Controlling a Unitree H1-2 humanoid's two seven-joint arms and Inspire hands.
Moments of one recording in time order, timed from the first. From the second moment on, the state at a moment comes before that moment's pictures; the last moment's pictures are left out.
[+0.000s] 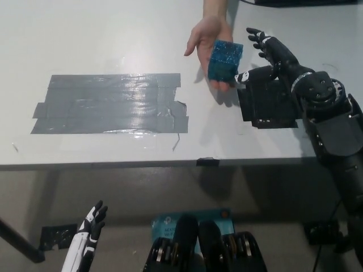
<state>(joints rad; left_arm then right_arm) 0.12 0.13 -0.01 0.08 0.14 -0.27 -0.04 -0.99 -0.20 0.11 0.77 -0.13 0.23 0.18</state>
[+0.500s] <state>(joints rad) 0.11 0.14 -0.02 0.07 0.15 -0.26 -0.04 -1.03 -0.20 0.13 0.74 -0.13 0.23 0.23</state>
